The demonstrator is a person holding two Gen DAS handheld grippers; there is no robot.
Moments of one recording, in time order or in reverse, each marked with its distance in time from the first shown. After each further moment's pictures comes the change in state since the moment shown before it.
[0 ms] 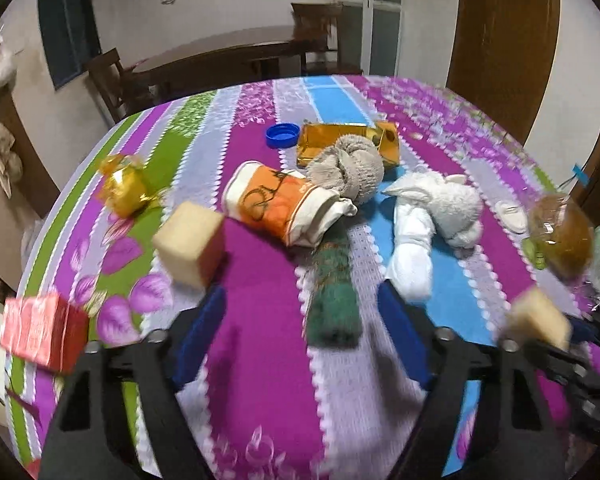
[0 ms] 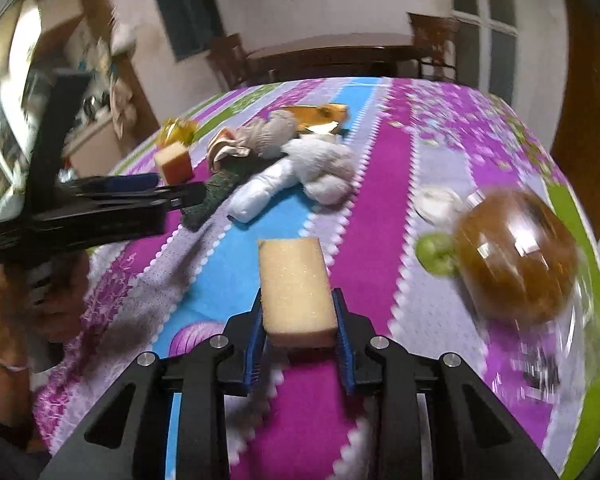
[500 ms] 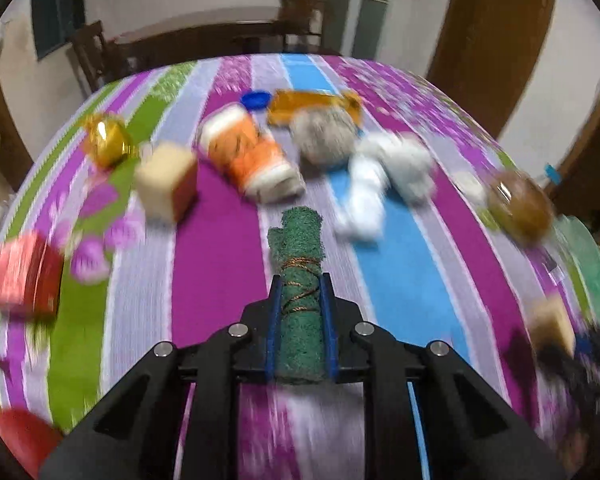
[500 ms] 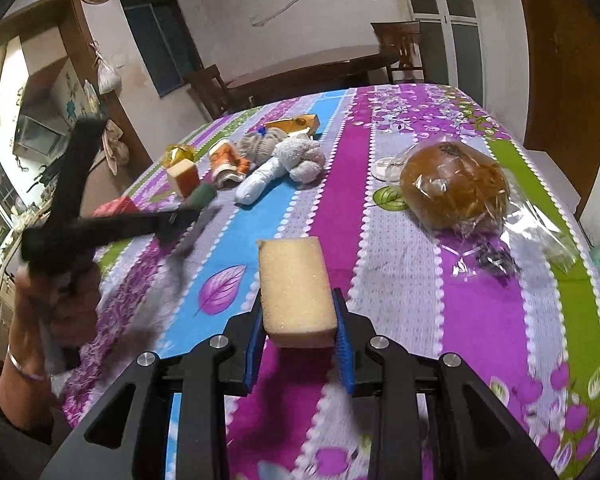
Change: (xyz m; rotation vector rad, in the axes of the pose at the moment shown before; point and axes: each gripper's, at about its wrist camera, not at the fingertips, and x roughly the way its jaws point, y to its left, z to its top) left arm -0.036 -0.001 -0.041 -0.045 0.056 -0.148; right arm -0.065 0.003 -0.056 0.103 -0.096 -0.022
